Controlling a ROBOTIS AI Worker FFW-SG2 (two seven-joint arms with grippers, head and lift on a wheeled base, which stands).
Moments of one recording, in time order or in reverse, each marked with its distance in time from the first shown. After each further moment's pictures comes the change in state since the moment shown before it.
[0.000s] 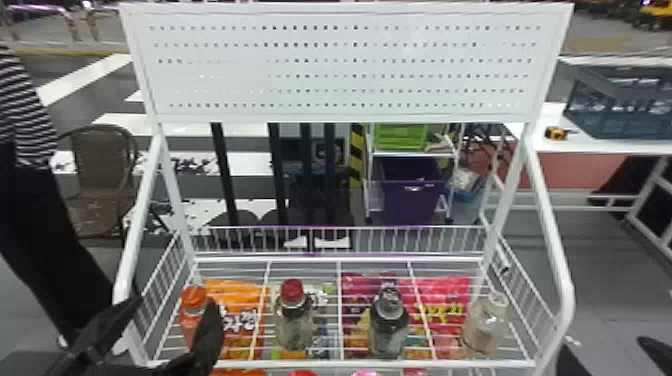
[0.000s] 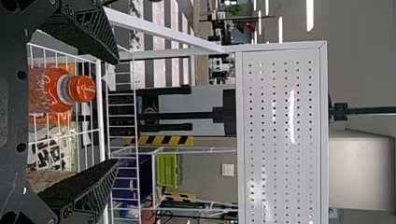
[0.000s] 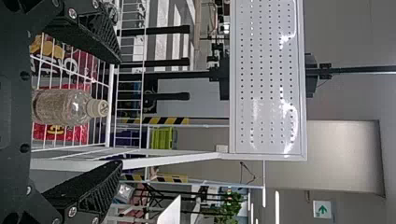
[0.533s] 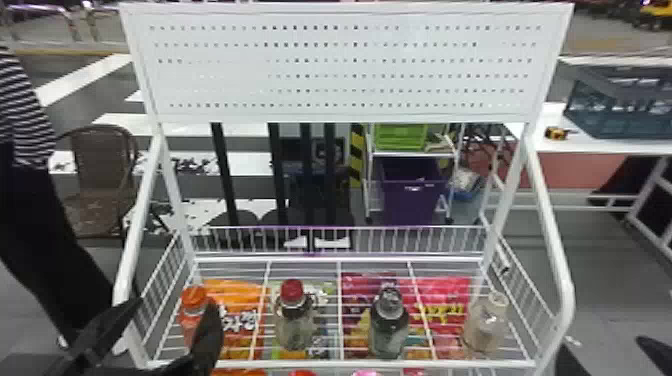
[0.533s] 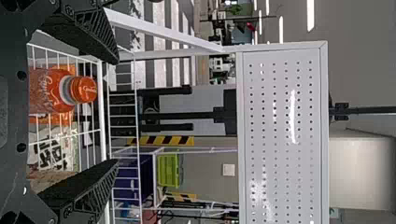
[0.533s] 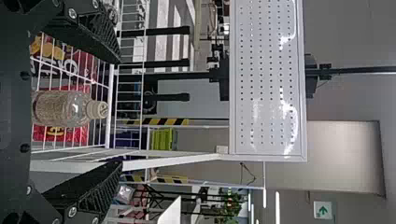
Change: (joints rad) left arm 0.007 0.002 0.002 -0.005 0.000 0.000 -0.003; right arm 0.001 0.000 0.002 -0.004 0.000 0.003 0.002
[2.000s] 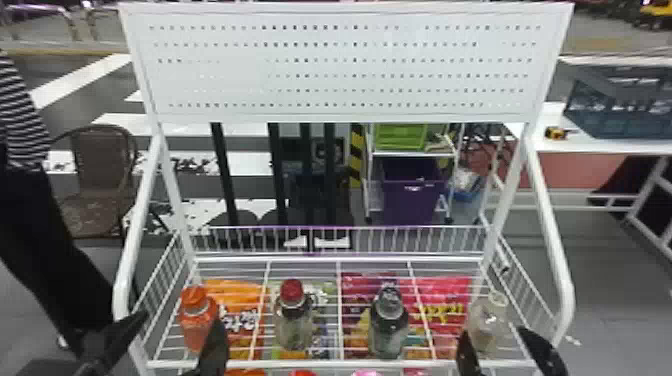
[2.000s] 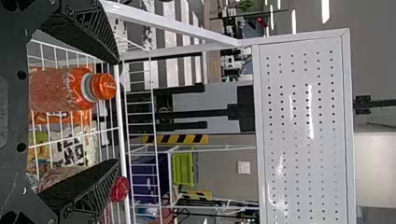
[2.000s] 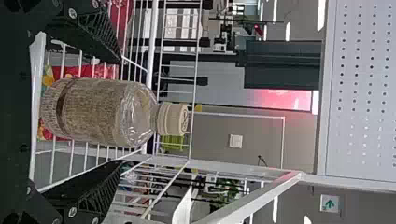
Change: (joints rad) left arm 0.012 0.003 -0.017 -0.007 -0.028 0.058 0.000; right arm -0.586 0.000 0.167 0.968 0.224 -0.408 -0.189
